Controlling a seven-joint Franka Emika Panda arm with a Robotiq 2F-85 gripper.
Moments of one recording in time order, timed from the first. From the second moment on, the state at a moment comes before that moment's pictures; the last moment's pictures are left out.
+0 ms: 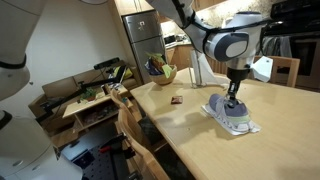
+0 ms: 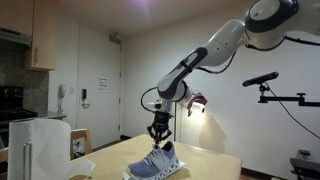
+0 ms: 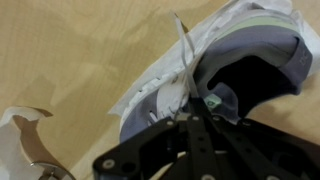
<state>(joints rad) -0.28 0.89 0.21 -1.52 0.10 2.45 -2.21</state>
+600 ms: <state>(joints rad) -0.20 0.90 0.15 -1.49 0.05 2.45 -2.19</state>
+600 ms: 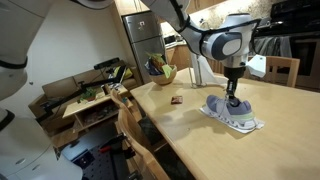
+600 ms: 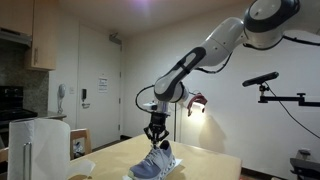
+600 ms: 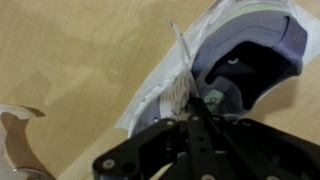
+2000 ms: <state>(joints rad) -0.24 0.96 0.17 -1.37 0.07 2.32 -2.21</state>
